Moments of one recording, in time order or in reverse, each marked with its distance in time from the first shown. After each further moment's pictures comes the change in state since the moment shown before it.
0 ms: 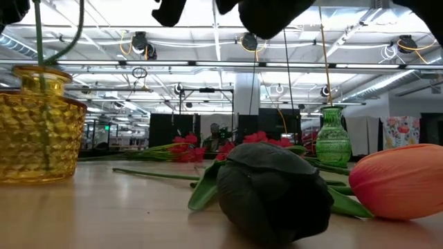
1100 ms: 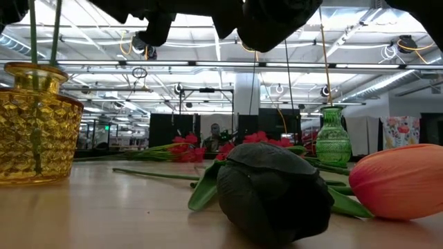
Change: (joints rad) left arm 0.000 0.000 0.000 0.000 0.000 0.026; right arm -0.004 0.030 -0.001 -0.110 -0.077 0.119
